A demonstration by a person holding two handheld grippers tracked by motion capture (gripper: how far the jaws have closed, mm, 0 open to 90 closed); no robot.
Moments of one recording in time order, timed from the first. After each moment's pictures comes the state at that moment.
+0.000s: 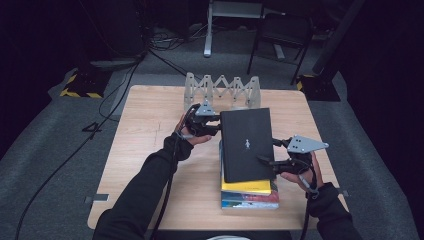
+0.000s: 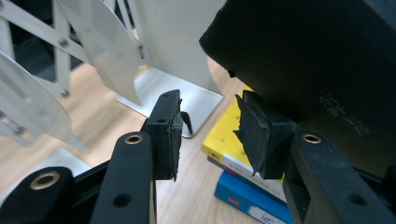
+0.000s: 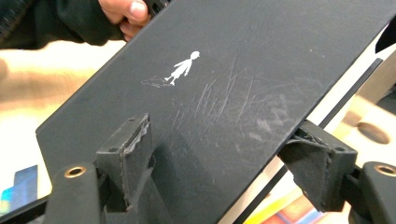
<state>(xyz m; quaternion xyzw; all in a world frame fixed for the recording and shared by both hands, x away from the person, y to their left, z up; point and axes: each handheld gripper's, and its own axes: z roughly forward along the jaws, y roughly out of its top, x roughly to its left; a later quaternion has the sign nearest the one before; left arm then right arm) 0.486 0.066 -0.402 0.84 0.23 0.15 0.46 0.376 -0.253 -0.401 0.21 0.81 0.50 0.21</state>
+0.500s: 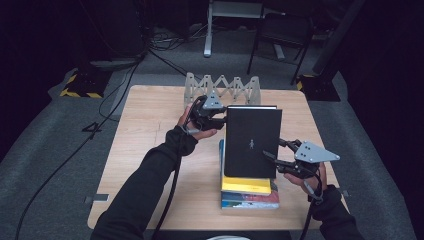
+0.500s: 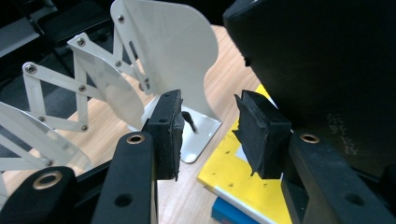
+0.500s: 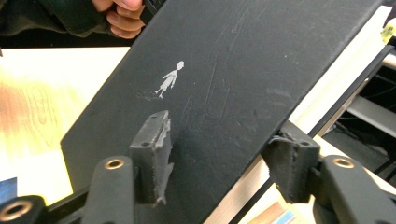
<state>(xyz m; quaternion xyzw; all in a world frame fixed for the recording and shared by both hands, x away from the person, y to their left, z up) 0.469 0.055 -0.361 0.84 0.21 0.18 0.47 0.352 -0.259 -0.390 0.18 0.78 0.53 0.29</state>
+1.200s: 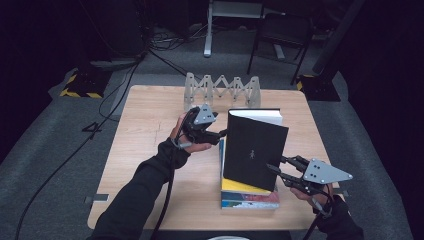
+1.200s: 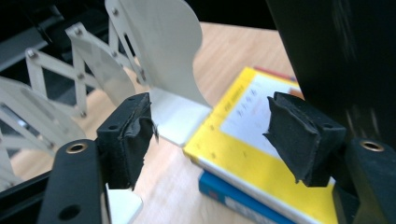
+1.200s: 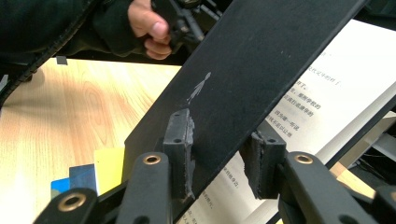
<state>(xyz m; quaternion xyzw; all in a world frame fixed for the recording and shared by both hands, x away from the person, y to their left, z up) 0.432 0.076 -0.378 0.84 0.20 0.19 0.46 0.313 -0.265 -0.388 0.11 0.78 0.55 0.28</state>
